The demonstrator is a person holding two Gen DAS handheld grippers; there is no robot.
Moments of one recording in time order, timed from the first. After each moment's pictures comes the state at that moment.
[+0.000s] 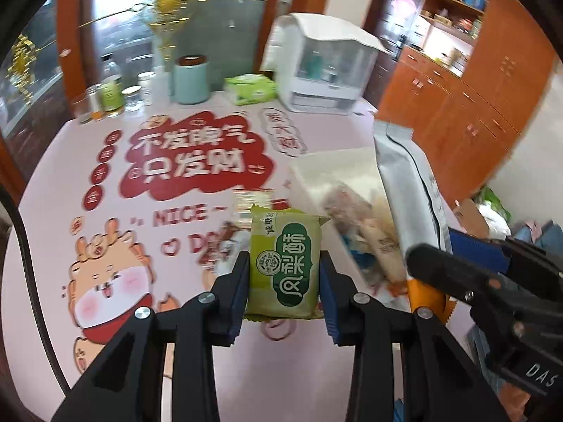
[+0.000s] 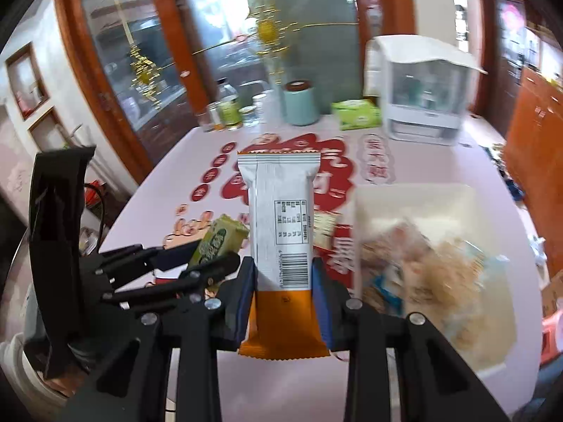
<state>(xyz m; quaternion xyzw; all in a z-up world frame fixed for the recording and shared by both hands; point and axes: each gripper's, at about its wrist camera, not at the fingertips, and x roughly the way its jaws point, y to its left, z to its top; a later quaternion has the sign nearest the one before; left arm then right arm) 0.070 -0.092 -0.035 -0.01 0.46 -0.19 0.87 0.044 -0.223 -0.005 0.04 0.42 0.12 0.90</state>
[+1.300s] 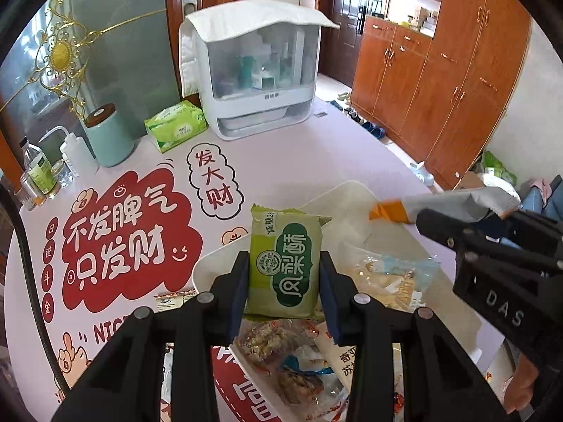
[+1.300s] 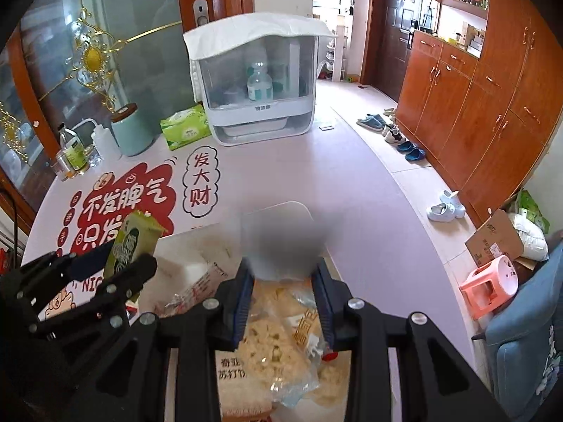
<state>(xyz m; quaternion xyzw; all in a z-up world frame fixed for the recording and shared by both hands) 0.206 -0.266 -0.049 0.09 0.45 -0.23 0.86 0.159 -0.396 -0.027 0.05 0.45 -0.11 0.88</state>
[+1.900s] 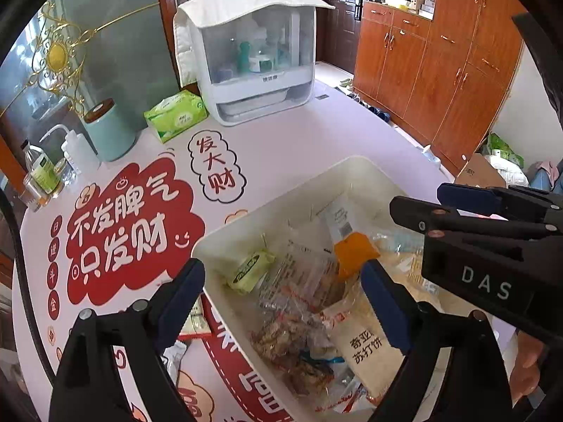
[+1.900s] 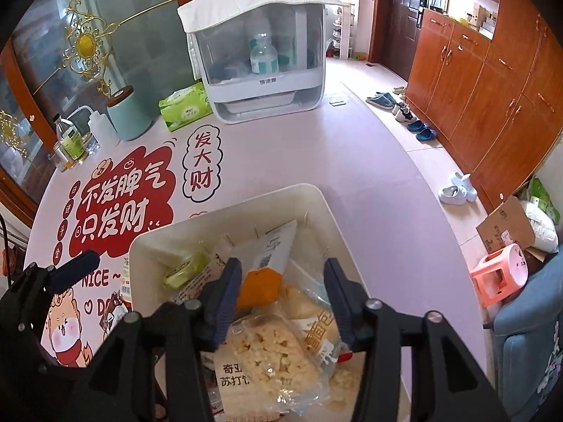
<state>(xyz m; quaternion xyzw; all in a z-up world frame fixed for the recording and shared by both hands) 0.192 -0.266 -0.065 0.11 0.46 -0.22 0.85 0.176 -0.398 -0.054 0.07 0.49 -0.09 0.86</state>
